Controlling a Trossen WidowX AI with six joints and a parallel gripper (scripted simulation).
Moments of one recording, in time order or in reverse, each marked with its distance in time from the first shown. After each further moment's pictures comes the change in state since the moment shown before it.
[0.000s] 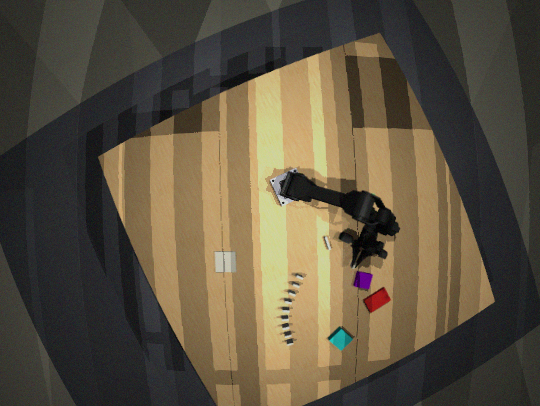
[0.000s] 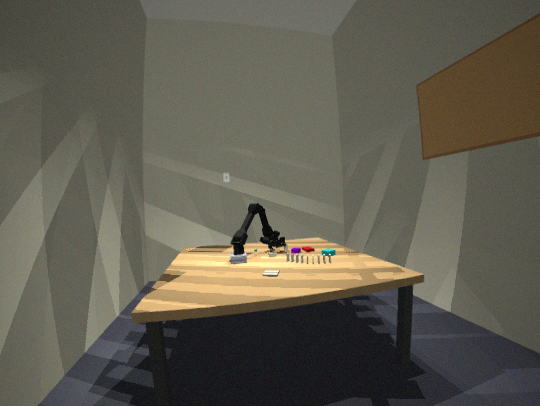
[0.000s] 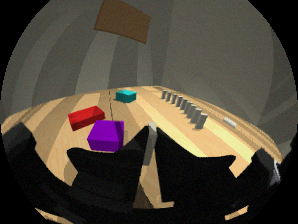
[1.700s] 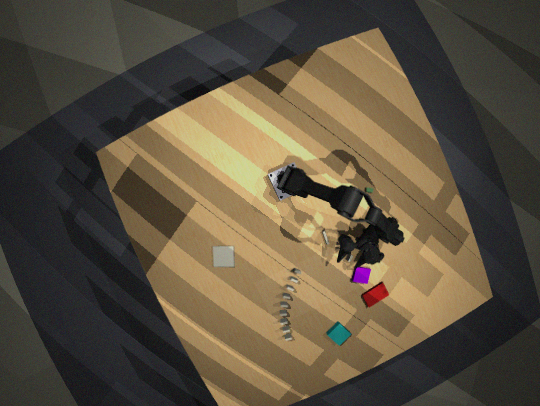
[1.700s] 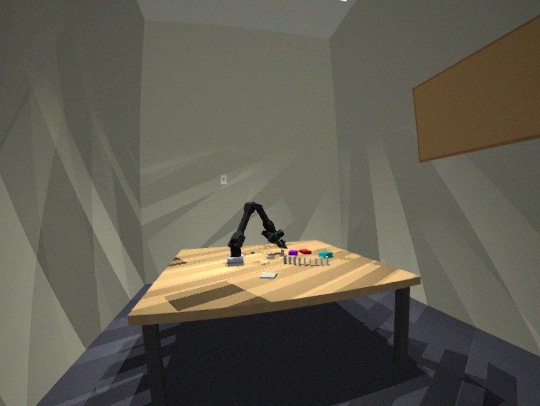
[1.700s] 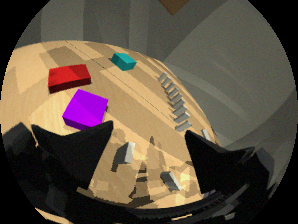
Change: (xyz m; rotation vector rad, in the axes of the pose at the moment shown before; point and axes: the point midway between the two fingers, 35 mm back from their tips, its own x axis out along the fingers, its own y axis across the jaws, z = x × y) arm 0.019 -0.008 0.020 -0.466 0.364 -0.088
